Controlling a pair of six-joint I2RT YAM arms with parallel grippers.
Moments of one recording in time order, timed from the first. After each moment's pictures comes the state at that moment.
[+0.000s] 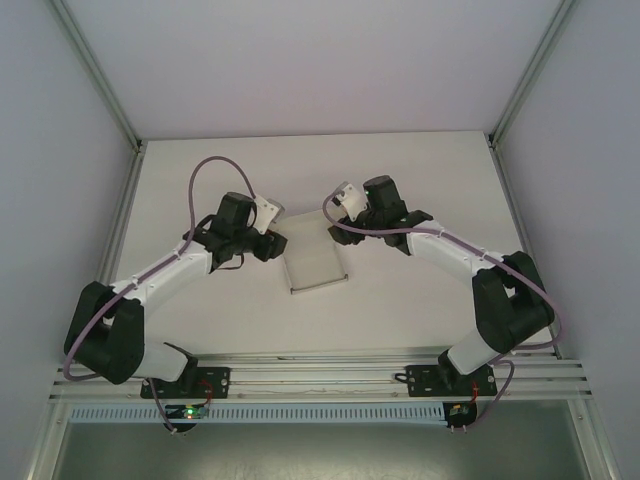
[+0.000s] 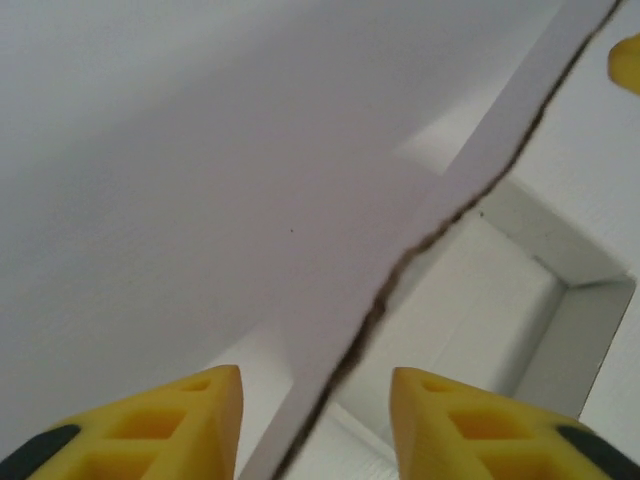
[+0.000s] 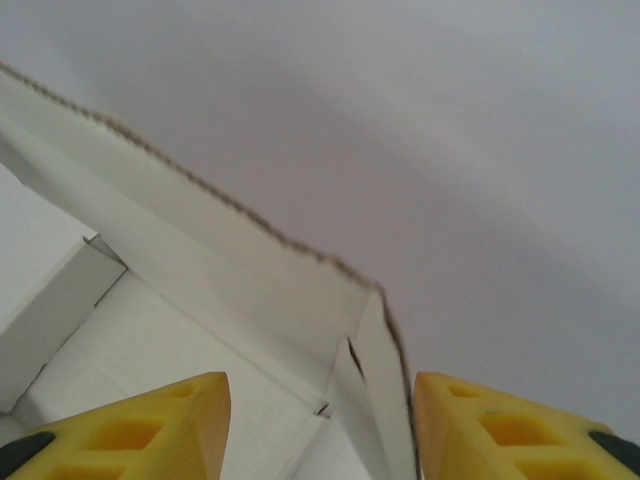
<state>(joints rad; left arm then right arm) -0.39 1.40 0.88 -0.31 0.33 0.04 0.48 1.57 1.01 -0.21 -0.32 -0.19</state>
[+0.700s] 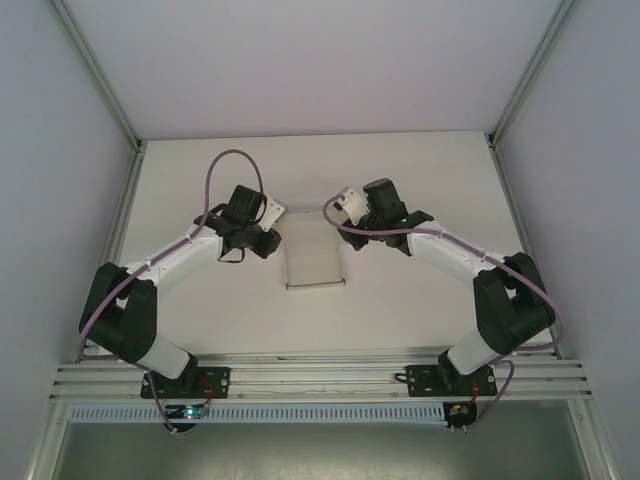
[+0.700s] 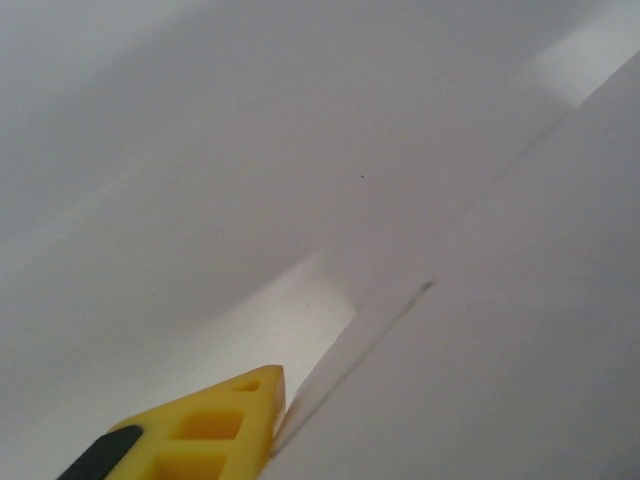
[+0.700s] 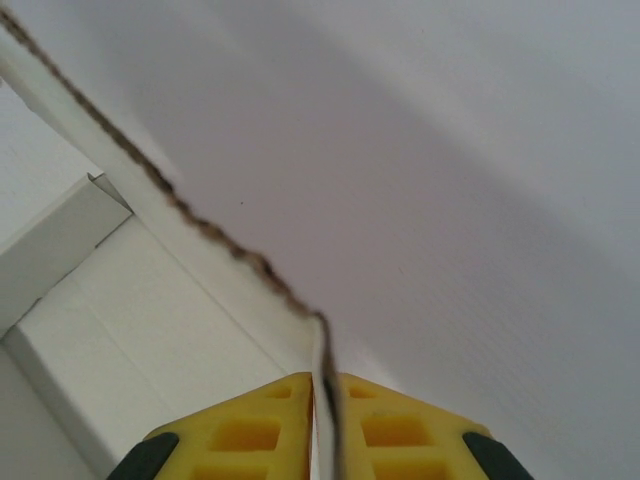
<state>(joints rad) -0.41 1.52 1.02 -0.49 0.20 0.13 0.48 1.55 1.01 -0.27 -0.28 -0.22</state>
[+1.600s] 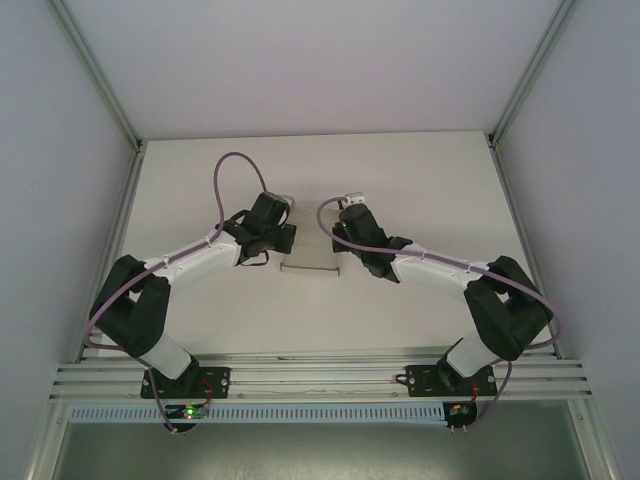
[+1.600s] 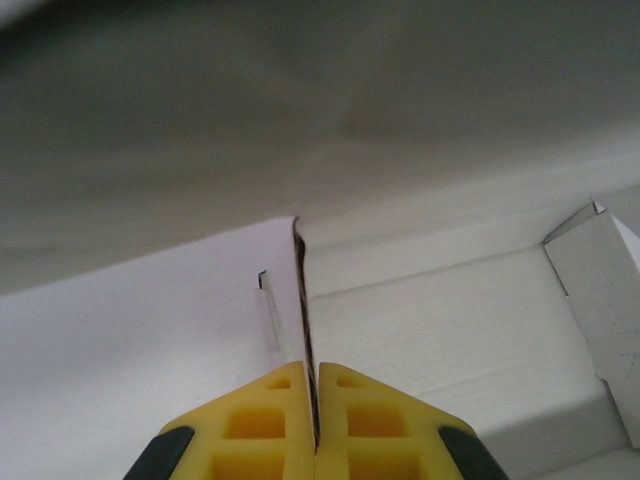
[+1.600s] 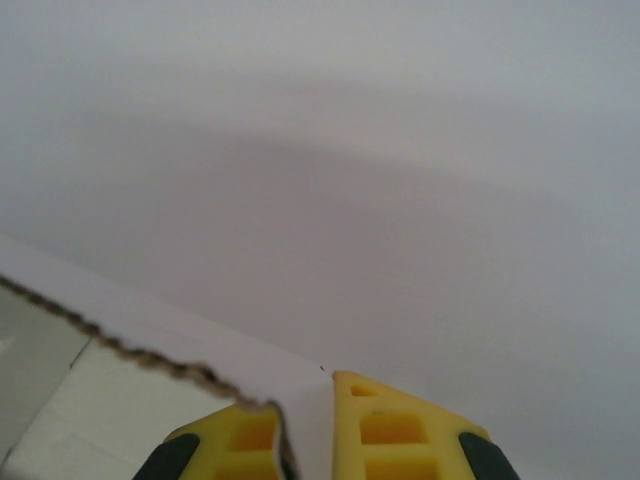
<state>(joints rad) -0.55 1.57 1.00 -0.31 0.00 -0.32 0.70 1.56 0.86 0.05 0.27 0.41</state>
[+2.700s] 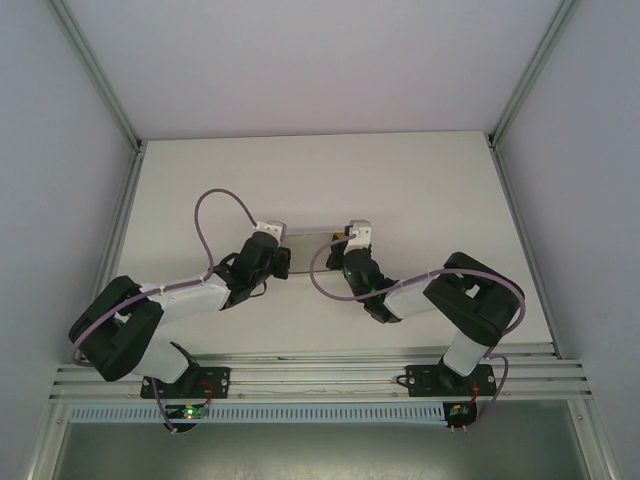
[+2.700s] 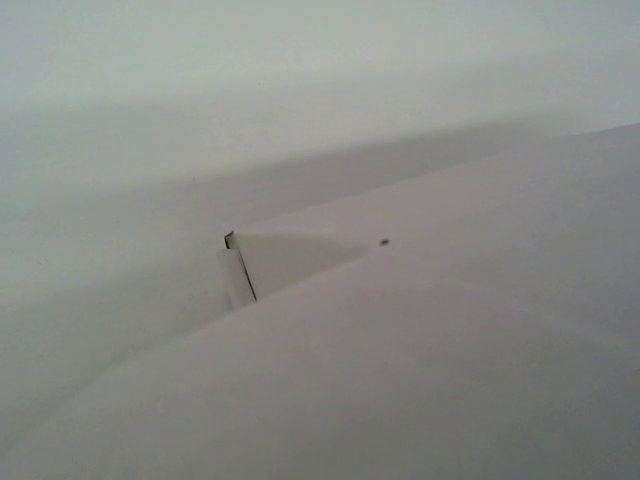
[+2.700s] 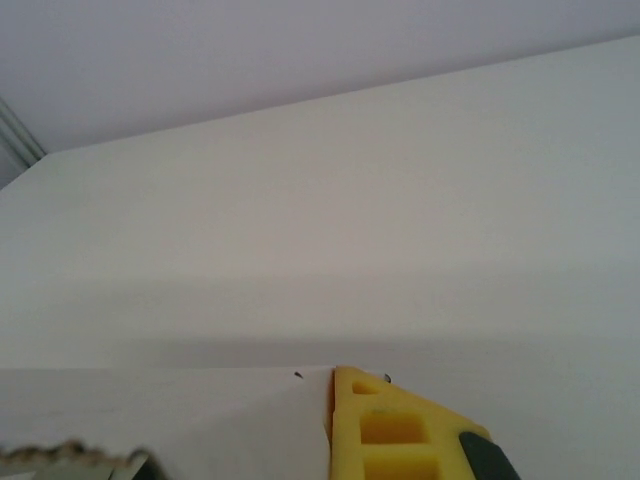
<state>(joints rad) -0.64 1.43 0.57 0.20 -0.09 -0.40 0.84 1.71 0.49 0.95 0.52 0.45</state>
